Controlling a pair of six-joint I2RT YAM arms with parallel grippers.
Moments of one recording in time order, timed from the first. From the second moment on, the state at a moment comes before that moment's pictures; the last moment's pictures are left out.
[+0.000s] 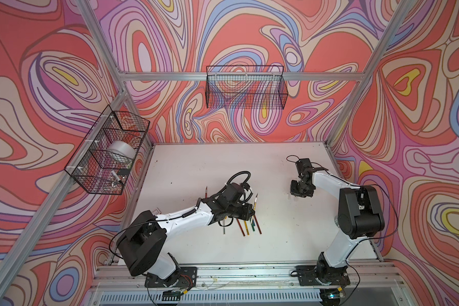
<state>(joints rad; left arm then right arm) -0.84 1.51 0.89 -0.18 0.33 -0.60 0.08 1.80 1.17 -0.71 0.04 0.31</state>
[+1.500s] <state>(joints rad) -0.84 1.51 0.89 -0.19 0.33 -0.60 0.08 1.88 1.21 -0.66 -0.04 0.25</state>
